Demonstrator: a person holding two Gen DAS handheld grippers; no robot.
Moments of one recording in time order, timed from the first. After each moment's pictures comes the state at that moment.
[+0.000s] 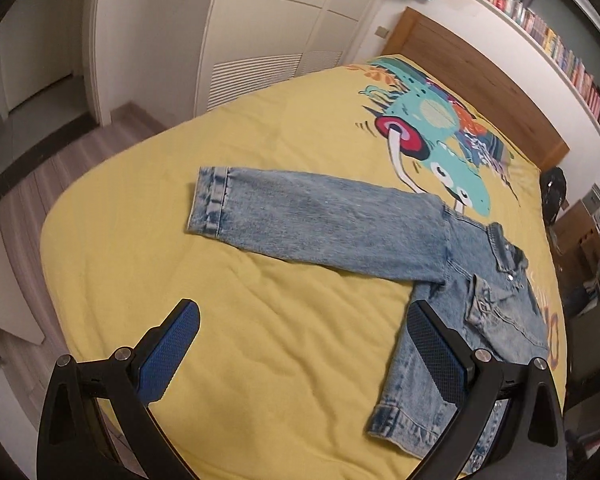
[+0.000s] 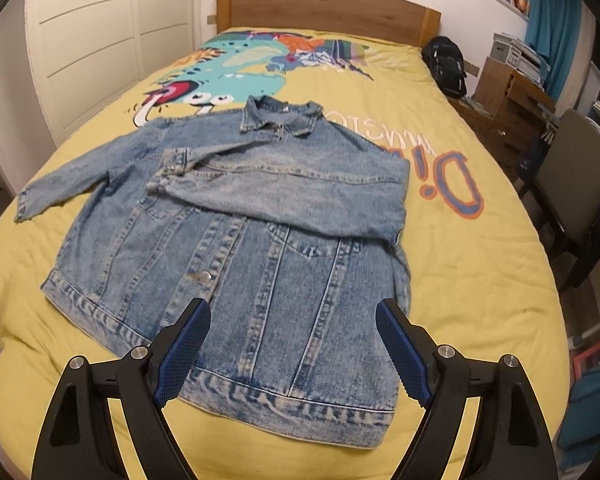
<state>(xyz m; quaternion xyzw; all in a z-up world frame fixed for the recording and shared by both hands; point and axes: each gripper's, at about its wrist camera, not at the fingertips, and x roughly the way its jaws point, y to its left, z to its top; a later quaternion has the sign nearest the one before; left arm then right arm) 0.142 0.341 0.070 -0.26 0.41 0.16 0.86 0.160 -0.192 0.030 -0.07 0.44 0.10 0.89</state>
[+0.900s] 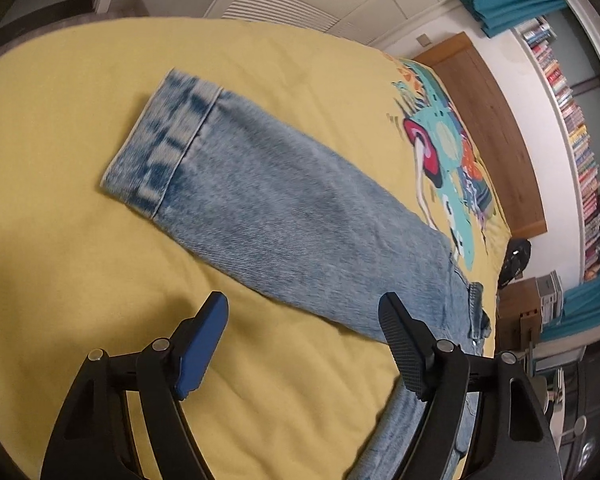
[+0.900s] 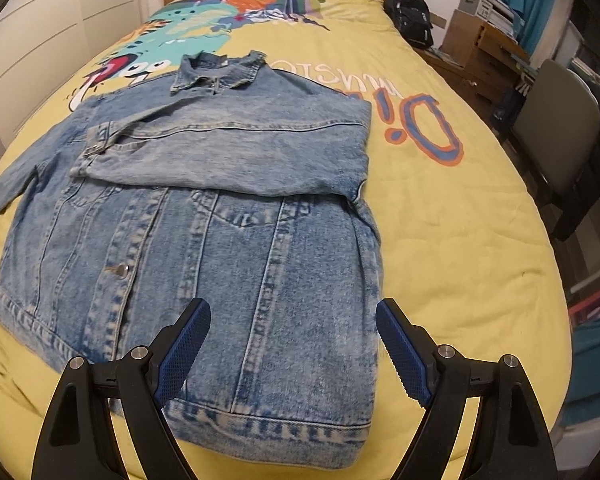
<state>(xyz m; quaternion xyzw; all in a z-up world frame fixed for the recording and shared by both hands) 0.203 0.432 -0.039 -0.46 0.39 0.13 0.79 0.209 -0.231 -0.023 -0.05 0.50 0.02 0.86</state>
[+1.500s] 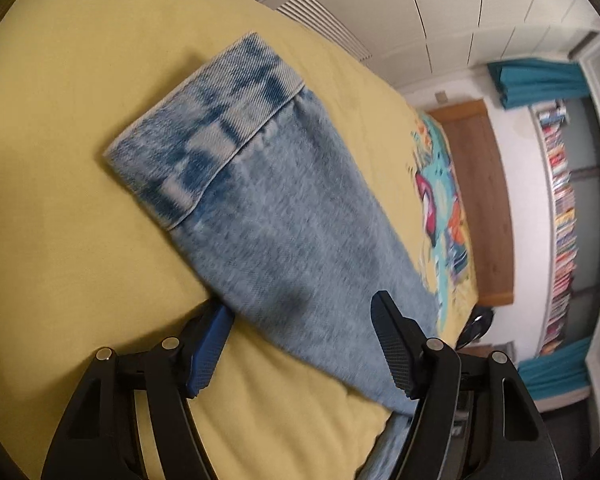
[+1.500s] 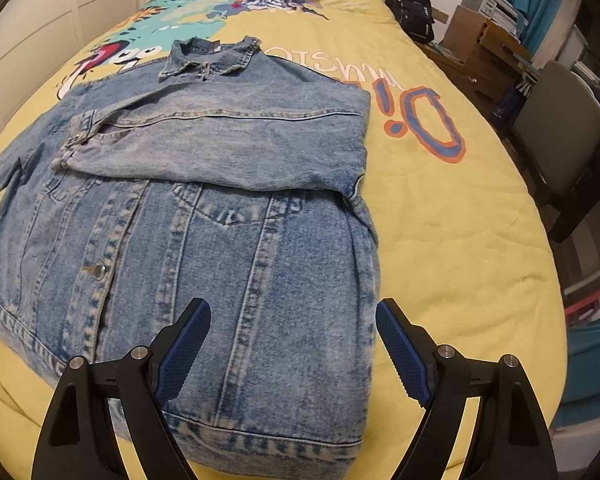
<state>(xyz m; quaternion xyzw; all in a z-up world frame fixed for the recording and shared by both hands) 0.187 0.480 -0.089 -0.58 0.29 0.14 0.75 0.226 -0.234 -0.035 -0.07 0.52 0.02 0.85</state>
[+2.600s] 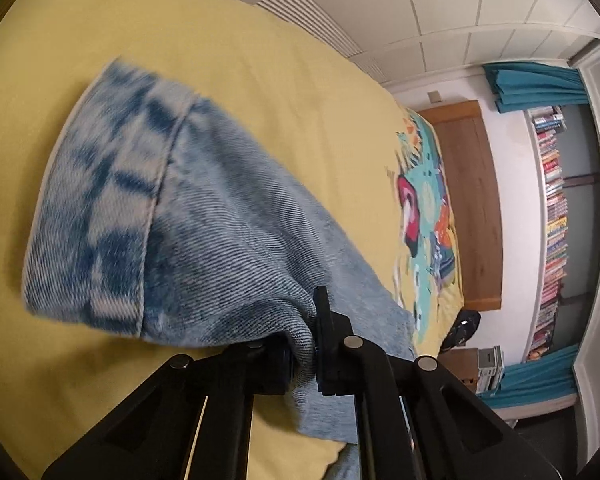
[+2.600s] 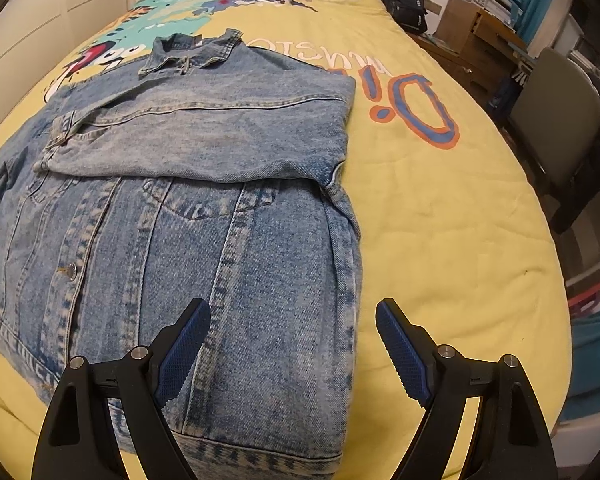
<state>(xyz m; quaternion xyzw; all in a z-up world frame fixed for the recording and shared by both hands) 0.230 0.486 -0.068 -0.59 0.29 0.13 0.75 0.233 -0.258 -0.051 -0.06 0.52 0.01 0.85</state>
